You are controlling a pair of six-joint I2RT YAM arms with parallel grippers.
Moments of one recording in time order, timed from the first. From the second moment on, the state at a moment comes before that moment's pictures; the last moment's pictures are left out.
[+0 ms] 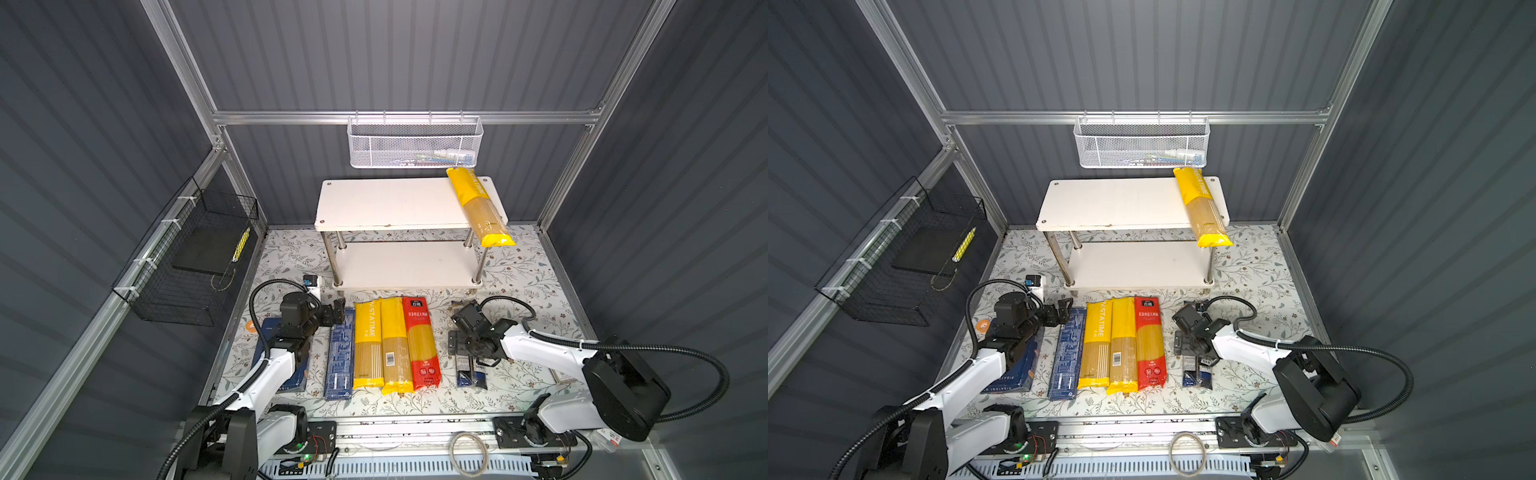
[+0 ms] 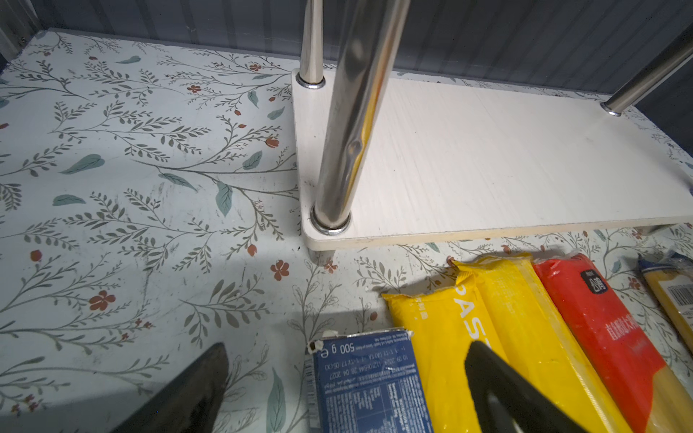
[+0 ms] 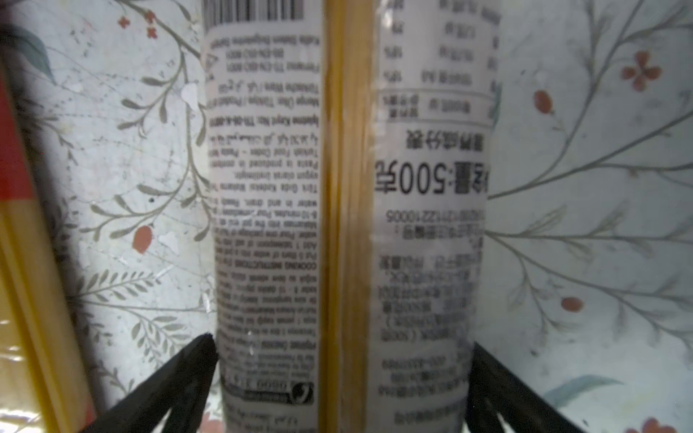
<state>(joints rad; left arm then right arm) -0.14 1.10 0.44 0.15 0.17 -0.12 0.67 1.41 0.63 -0.49 0.22 0.71</state>
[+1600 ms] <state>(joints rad) -0.16 1.11 0.44 0.15 0.16 -0.11 0.68 1.41 0.60 -0.42 0.30 0.79</state>
